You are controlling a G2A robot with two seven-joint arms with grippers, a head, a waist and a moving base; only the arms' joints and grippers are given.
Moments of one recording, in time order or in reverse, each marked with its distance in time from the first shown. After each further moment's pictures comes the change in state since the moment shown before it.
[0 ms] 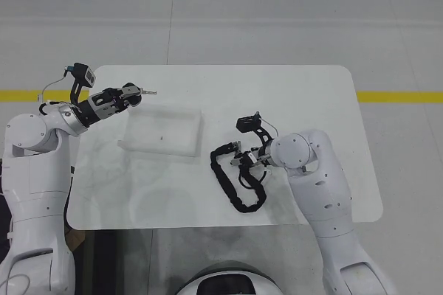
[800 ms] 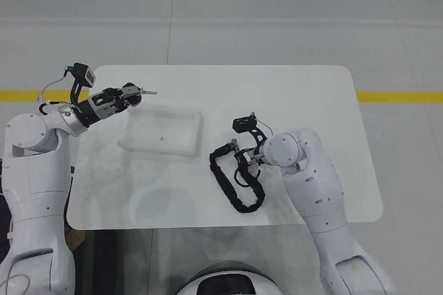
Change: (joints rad) left arm 0.000 0.000 0.000 0.000 0.000 0.000 0.000; right arm 0.039 -0.017 -0.015 0.097 -0.049 0.006 -0.074
